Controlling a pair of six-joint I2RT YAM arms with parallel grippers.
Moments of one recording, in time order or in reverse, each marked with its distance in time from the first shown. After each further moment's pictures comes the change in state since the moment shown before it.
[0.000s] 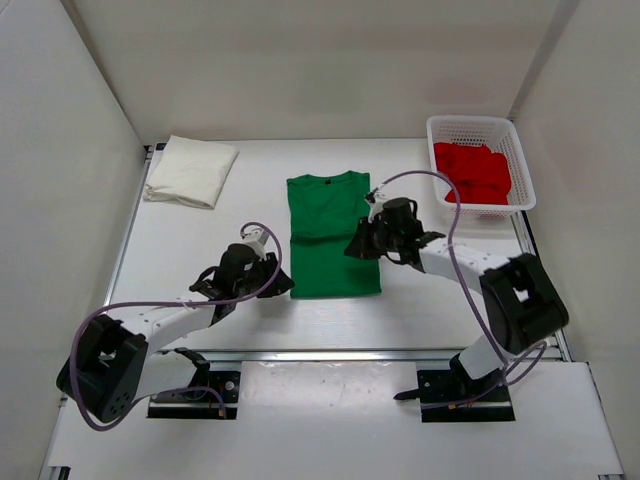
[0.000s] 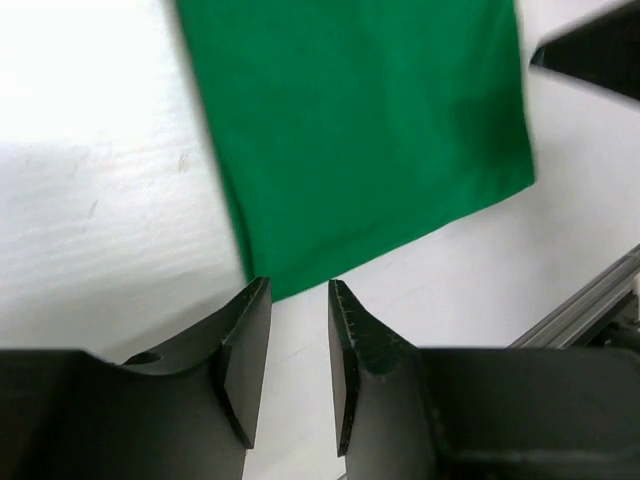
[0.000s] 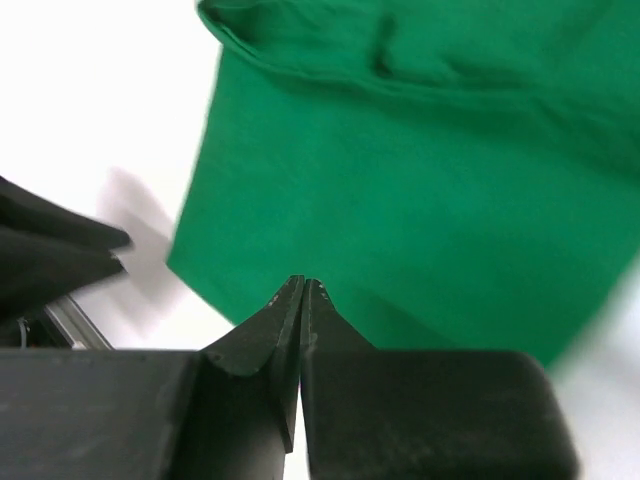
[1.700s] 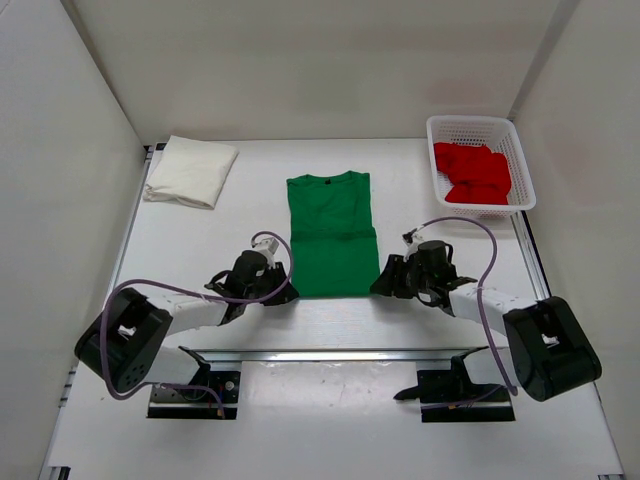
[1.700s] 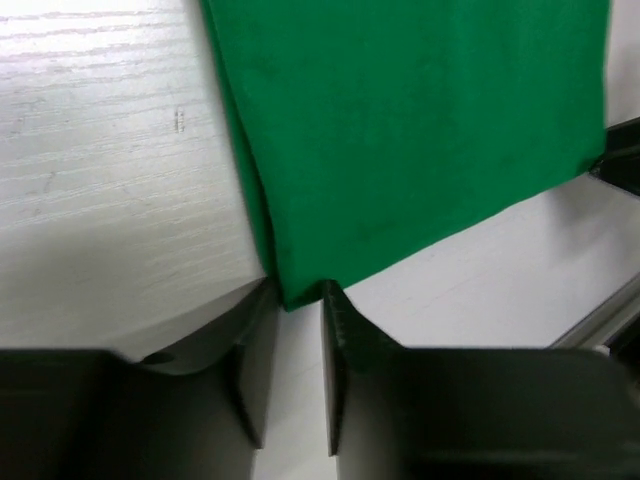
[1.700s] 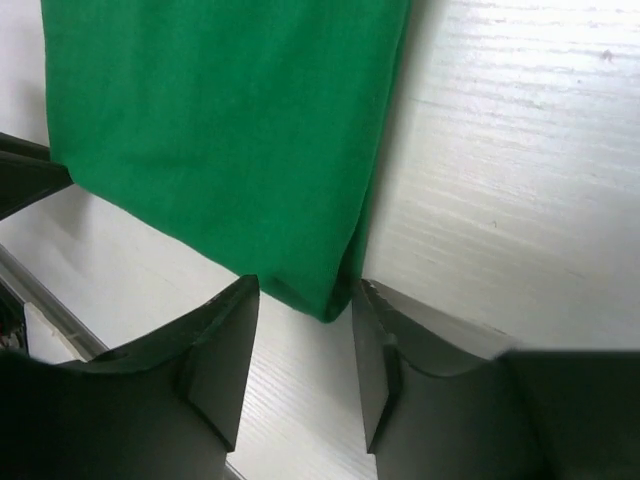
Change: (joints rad) left arm -0.059 0.163 -0.039 0.108 -0.023 -0.032; right arm -0.128 -0.232 -0.411 0.081 -0.008 0.054
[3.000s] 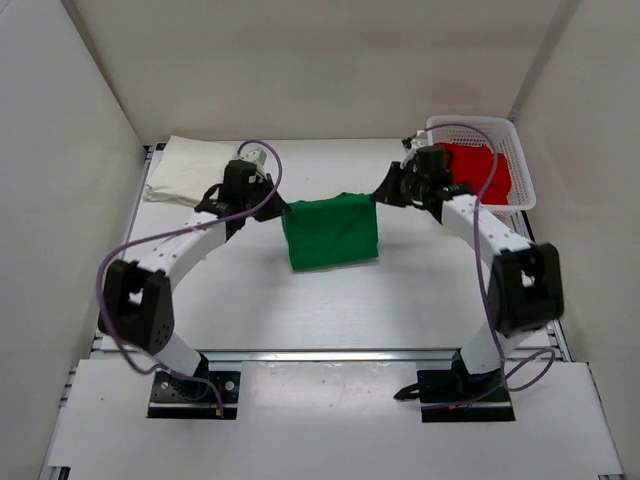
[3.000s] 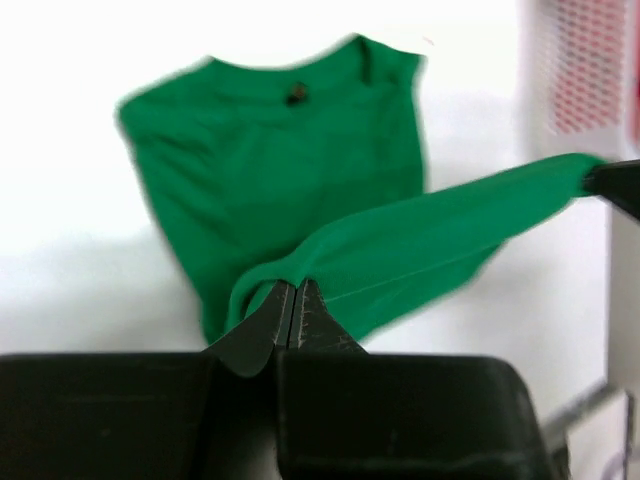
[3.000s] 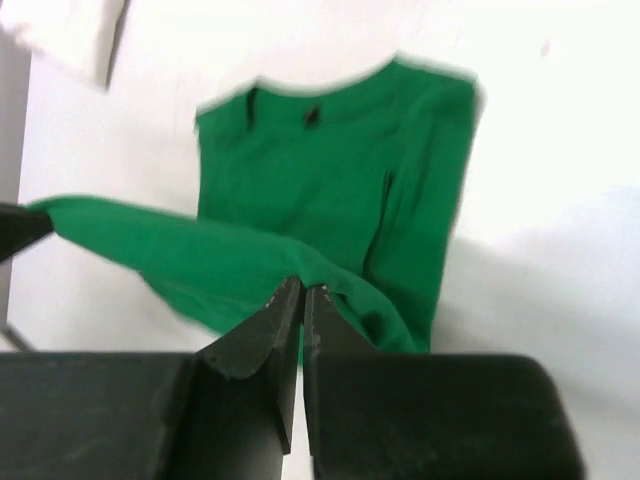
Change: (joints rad) left arm 0.224 0.178 0.734 -0.445 0.022 0.087; right arm -0.087 0.319 0.816 -0.343 0.030 -0.069
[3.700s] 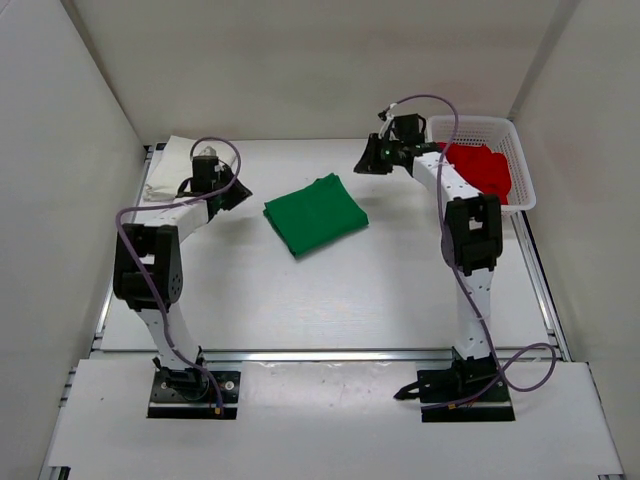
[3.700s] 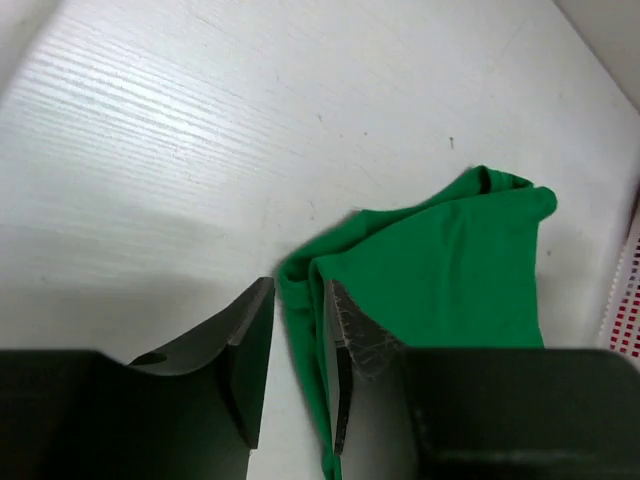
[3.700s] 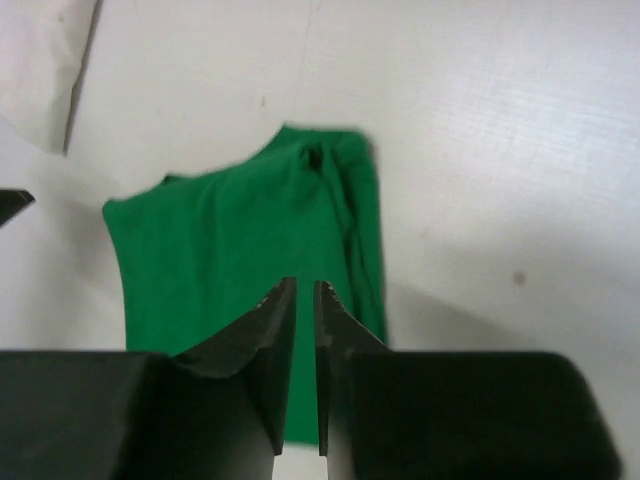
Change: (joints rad) left arm 0.286 0.344 0.118 0.169 -0.041 -0.090; right arm -0.028 0.703 0.829 -0.193 -0.107 -0.090
